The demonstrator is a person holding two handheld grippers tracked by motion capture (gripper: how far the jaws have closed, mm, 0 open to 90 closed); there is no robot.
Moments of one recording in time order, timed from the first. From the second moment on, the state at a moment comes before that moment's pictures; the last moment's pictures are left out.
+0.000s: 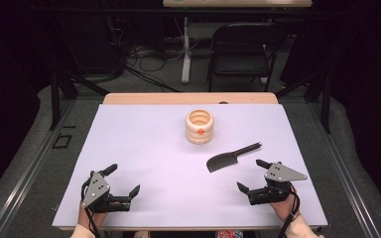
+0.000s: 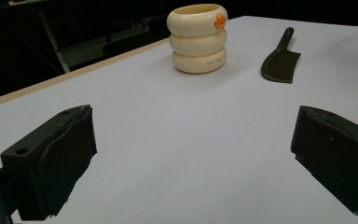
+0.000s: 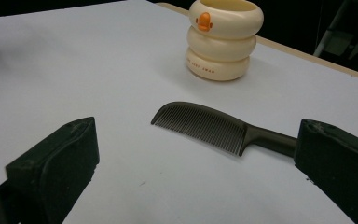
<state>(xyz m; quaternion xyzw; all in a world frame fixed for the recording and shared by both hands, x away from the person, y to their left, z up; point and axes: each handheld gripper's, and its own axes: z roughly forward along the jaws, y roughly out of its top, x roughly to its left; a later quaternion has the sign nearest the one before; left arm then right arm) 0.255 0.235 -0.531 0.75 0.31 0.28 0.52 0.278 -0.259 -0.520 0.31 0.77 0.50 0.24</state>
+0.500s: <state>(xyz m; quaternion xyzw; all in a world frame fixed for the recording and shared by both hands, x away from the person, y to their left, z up) 0.257 0.235 -0.531 0.75 0.31 0.29 0.52 0.303 -0.257 -0.519 0.31 0.78 0.49 0.24</state>
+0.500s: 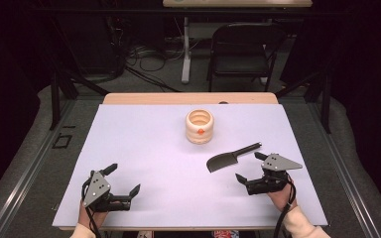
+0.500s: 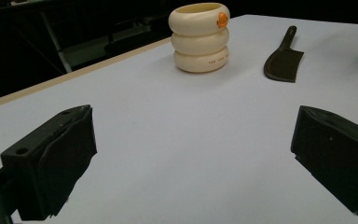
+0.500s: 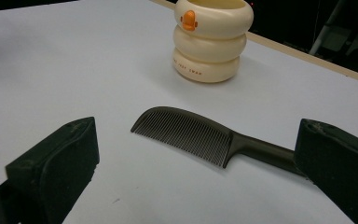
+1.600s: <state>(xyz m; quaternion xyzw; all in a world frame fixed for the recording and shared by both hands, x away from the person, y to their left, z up) 0.259 0.234 -0.532 0.75 0.31 0.29 0.51 0.342 -0.260 -0.517 0.33 0.78 0.47 0.25</state>
